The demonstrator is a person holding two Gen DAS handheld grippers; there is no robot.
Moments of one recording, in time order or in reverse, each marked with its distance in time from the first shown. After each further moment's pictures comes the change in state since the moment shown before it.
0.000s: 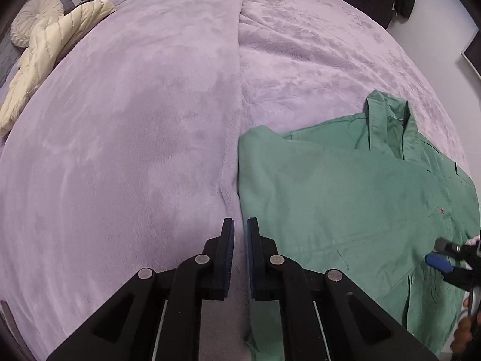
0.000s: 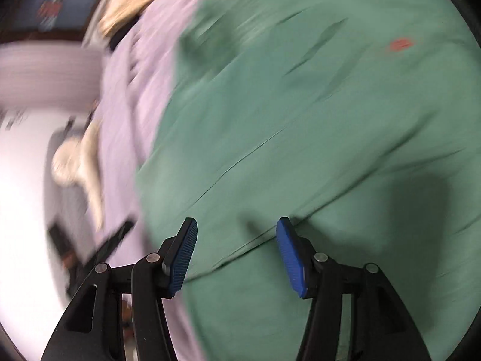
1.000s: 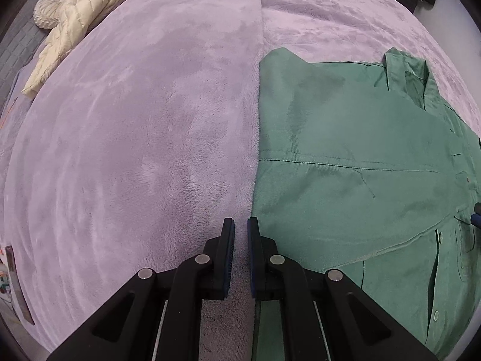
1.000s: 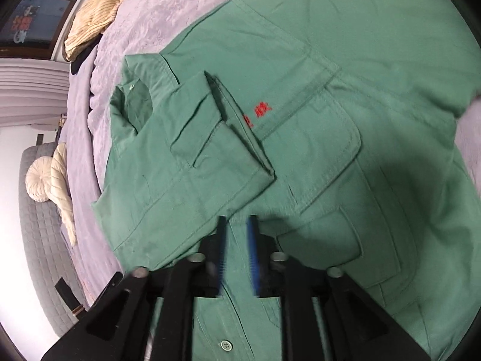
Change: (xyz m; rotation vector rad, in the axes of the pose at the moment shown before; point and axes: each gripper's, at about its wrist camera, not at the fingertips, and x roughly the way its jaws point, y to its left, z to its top) left arm -0.023 0.005 -0.086 -0.057 0.081 0.160; right arm -0.073 -0.070 0.024 -0.010 -0.003 -0.136
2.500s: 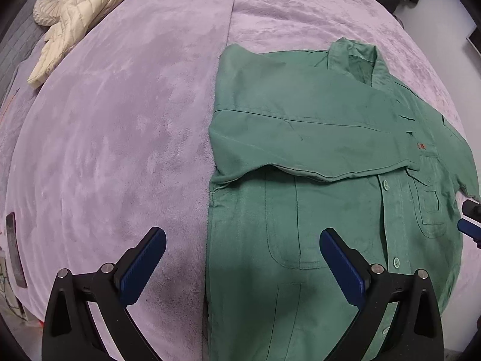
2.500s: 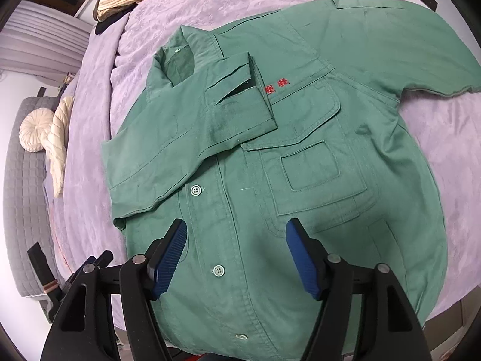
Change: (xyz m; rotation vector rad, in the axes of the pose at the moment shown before) left arm -0.064 -0.046 -0.066 0.029 0.003 -0.080; right arm -0.062 0.038 -0.090 -0.183 -0.003 -0.110
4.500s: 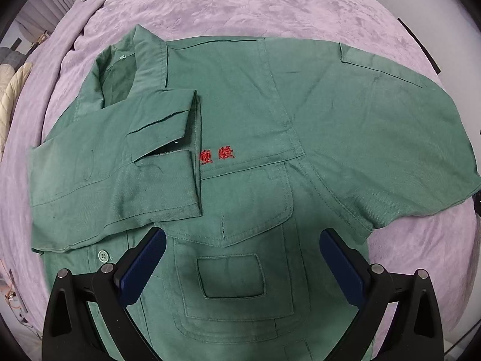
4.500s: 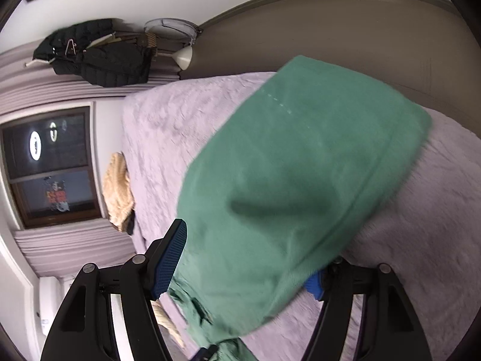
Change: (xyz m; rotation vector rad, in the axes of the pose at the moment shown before) left arm 0.061 -0.386 0.052 0.233 0.101 0.062; right arm -0.088 -0.441 0.179 0.721 -0.317 0.490
